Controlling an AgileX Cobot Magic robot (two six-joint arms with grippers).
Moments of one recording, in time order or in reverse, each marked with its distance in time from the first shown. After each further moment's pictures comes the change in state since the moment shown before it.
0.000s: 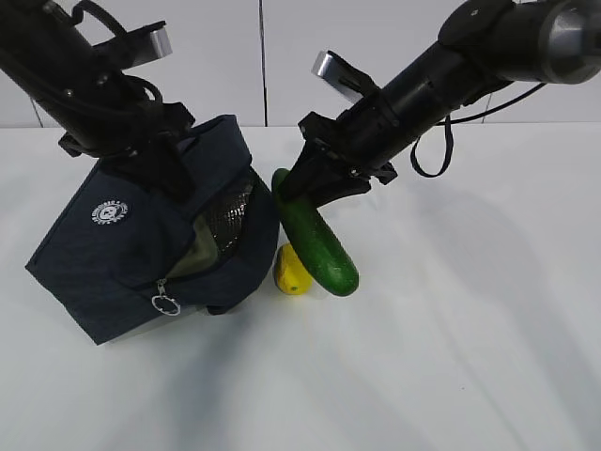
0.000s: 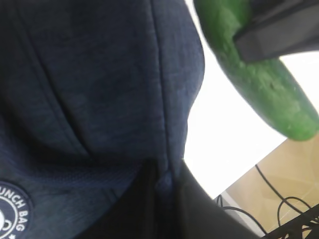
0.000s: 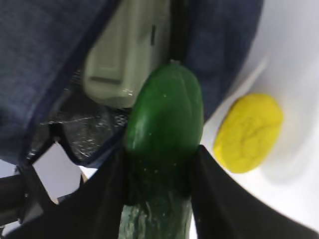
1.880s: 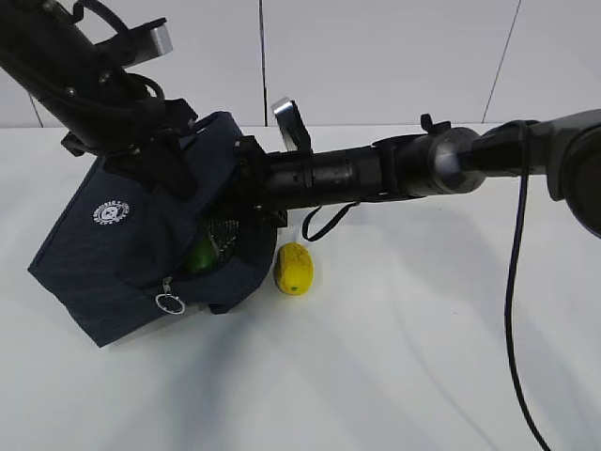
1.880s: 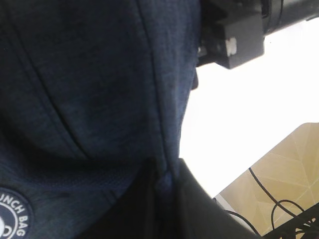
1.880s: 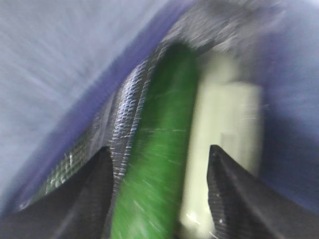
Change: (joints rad) left arm 0.000 0.000 0.000 -0.017 -0.006 0.000; right arm 0.103 0.295 0.000 0.843 -0.078 -0.463
